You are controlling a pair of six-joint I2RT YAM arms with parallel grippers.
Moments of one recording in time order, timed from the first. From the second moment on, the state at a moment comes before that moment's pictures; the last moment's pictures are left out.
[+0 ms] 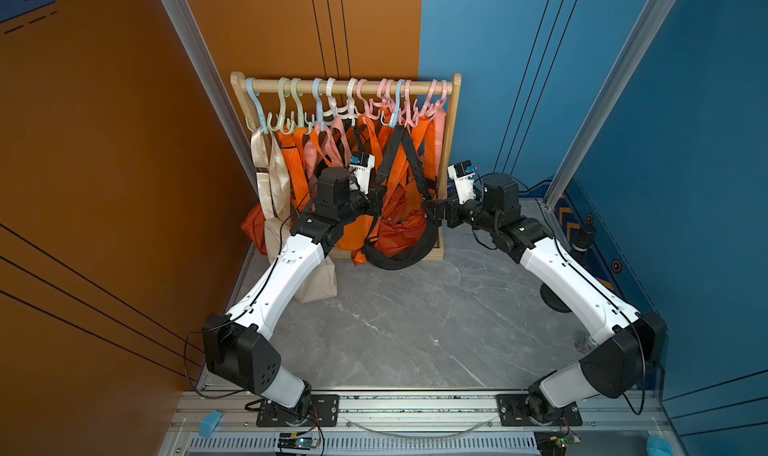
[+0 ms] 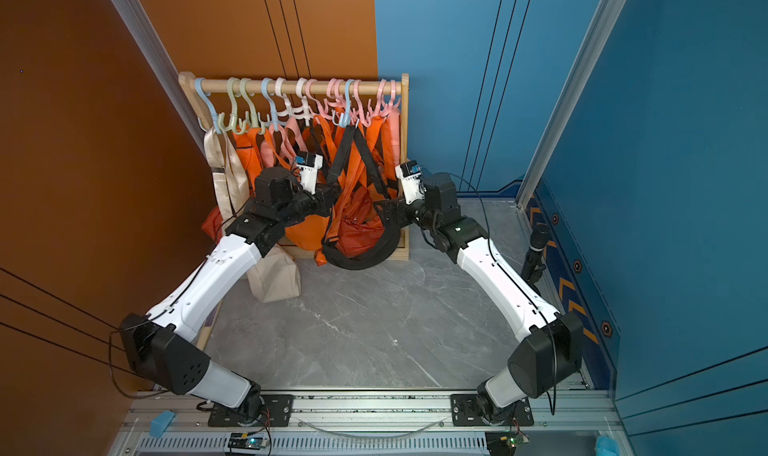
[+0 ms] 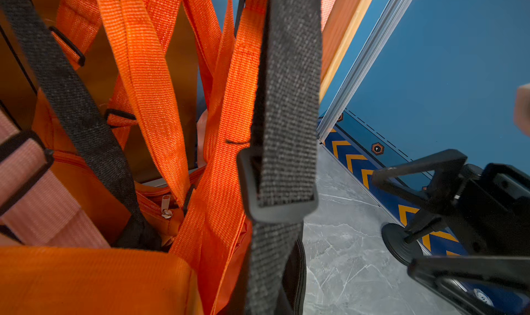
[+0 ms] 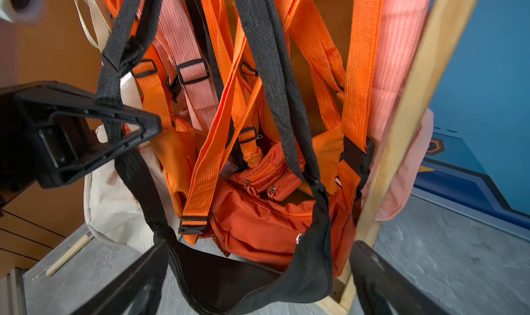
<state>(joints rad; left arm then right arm) -0.36 1.53 1.53 -0.26 0.26 -0.21 0.45 1.55 1.53 -0.28 -0.25 0.12</state>
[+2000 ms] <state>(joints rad) -0.29 1.65 1.73 -0.21 0.37 -0.31 0.45 1.91 2.08 -0.31 -0.33 0.09</state>
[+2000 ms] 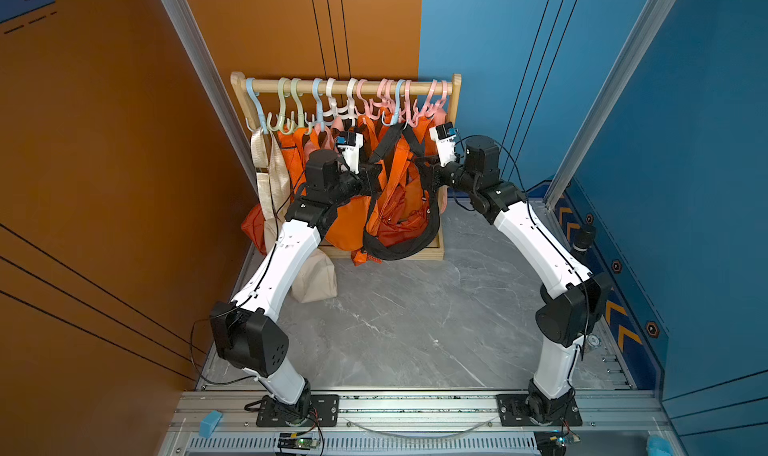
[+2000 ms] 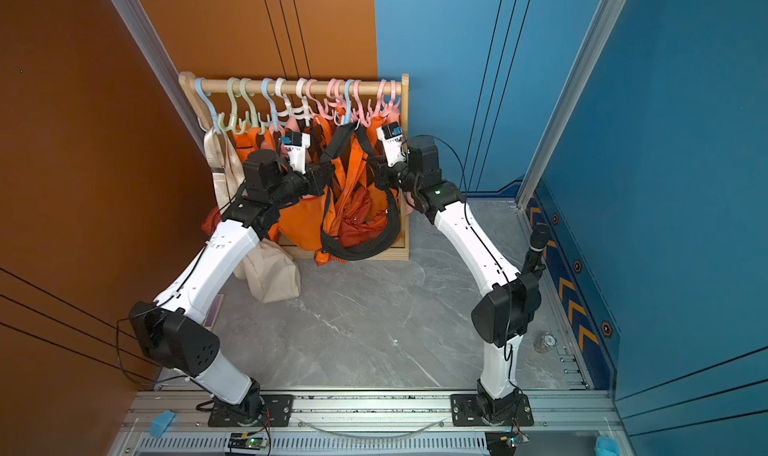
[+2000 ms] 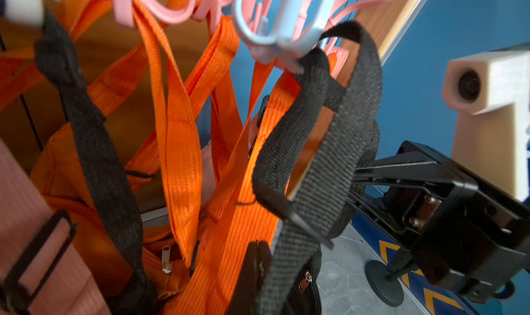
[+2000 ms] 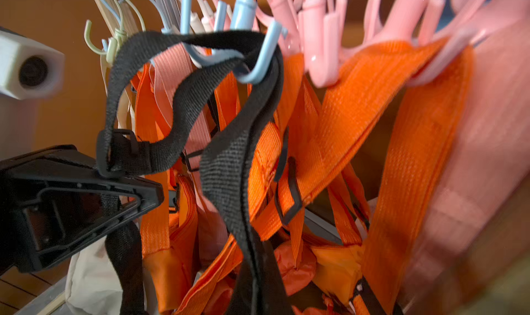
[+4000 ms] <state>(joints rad) -0.49 1.42 1.91 -0.45 0.21 -0.11 0.42 1.51 1.89 -0.29 -0.28 0.25</state>
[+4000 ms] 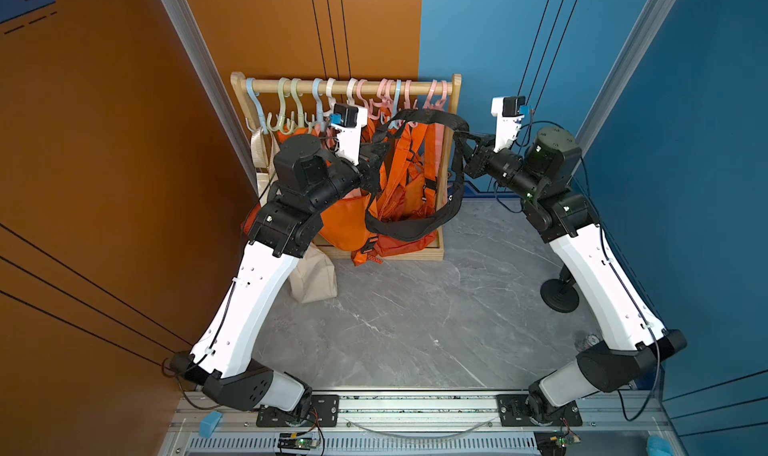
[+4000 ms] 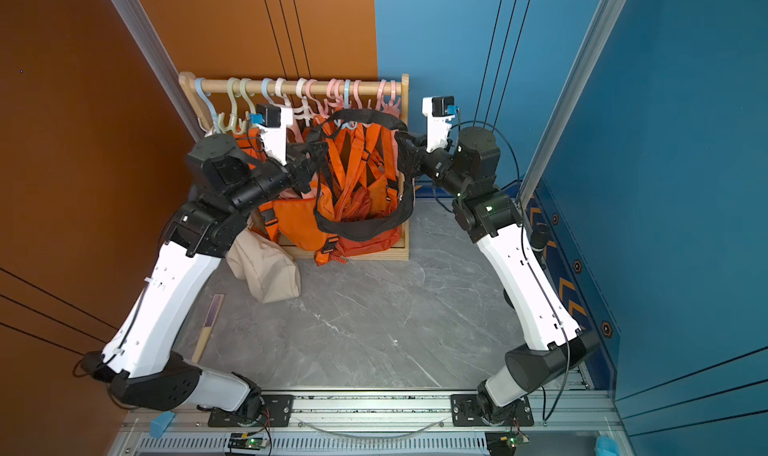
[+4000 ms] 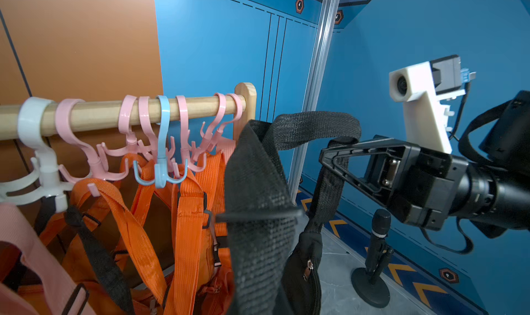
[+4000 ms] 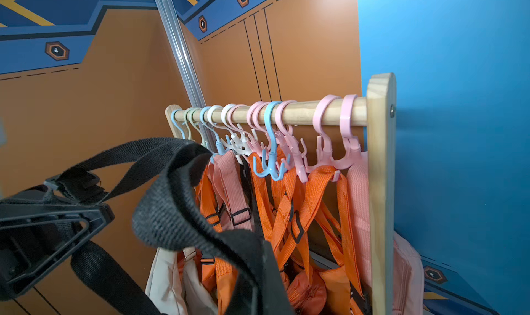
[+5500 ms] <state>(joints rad) -1.45 1.15 1.08 -0.22 -0.50 -0.01 0.60 0.23 0.98 -0.89 0.31 0.33</state>
